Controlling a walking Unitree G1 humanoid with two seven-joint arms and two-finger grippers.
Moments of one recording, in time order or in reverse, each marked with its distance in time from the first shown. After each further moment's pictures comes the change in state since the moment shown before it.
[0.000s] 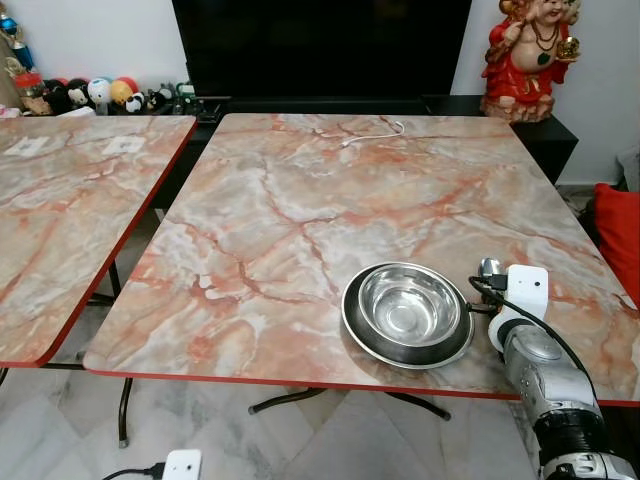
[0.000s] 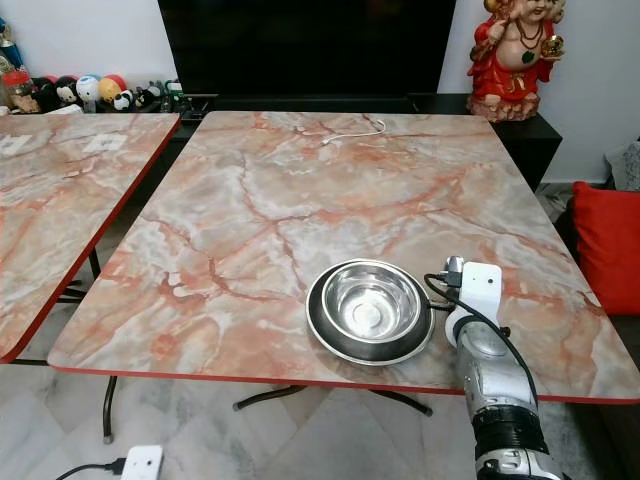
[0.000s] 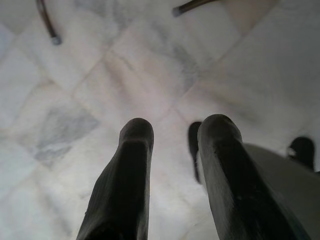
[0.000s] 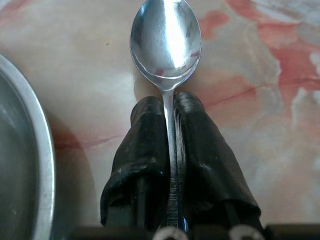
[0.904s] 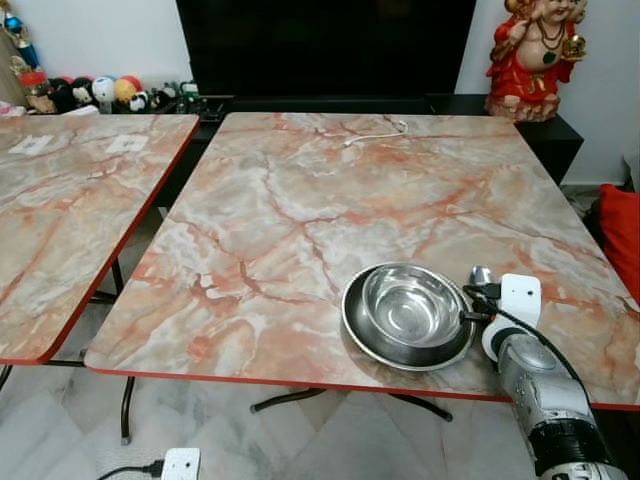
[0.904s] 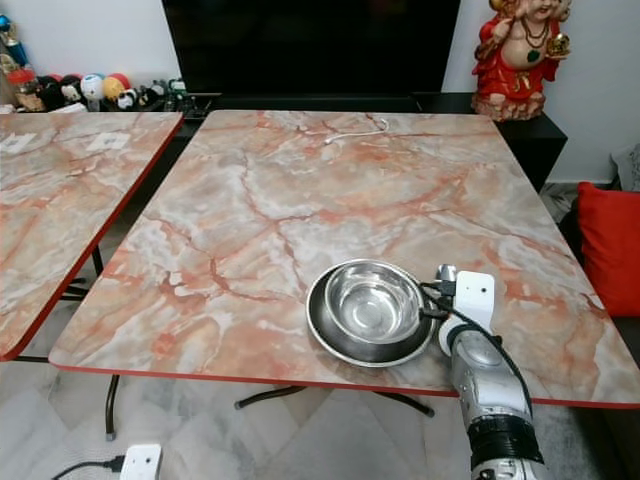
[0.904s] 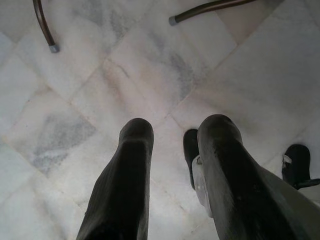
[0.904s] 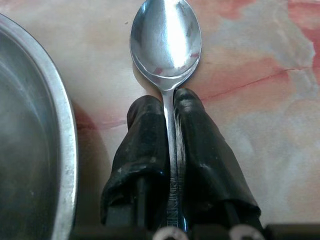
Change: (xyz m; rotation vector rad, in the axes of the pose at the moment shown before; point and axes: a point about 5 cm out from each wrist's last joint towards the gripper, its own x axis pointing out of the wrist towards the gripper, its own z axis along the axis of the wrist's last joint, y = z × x) left arm 0.005 -0.011 0.015 0.001 -0.017 -0.008; right arm -0.002 0.006 -0.010 0.004 0.010 0.020
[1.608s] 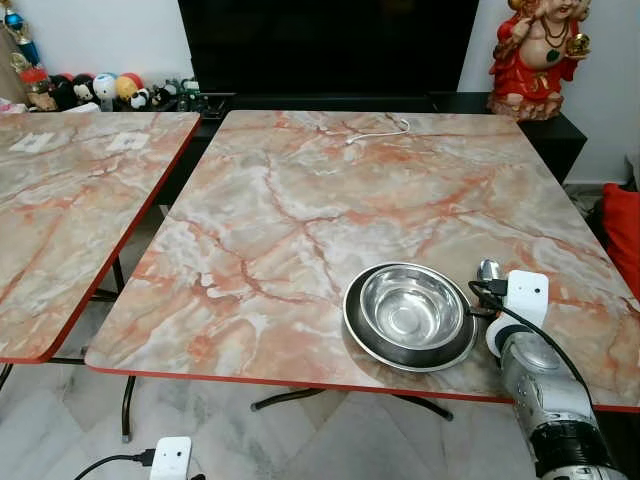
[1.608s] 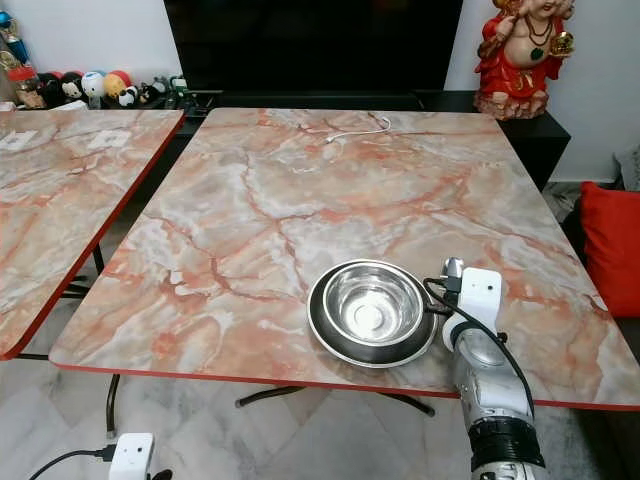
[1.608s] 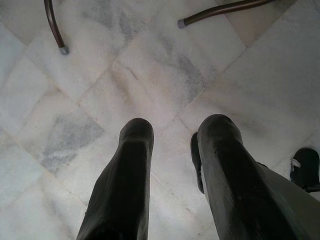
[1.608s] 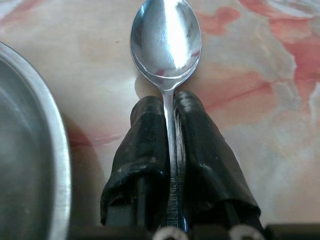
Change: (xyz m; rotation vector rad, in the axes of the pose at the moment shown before) left arm 0.001 0.008 0.008 0.005 -0.014 0.011; right arm -0.002 -0.004 0.004 0.021 -0.040 -0.034
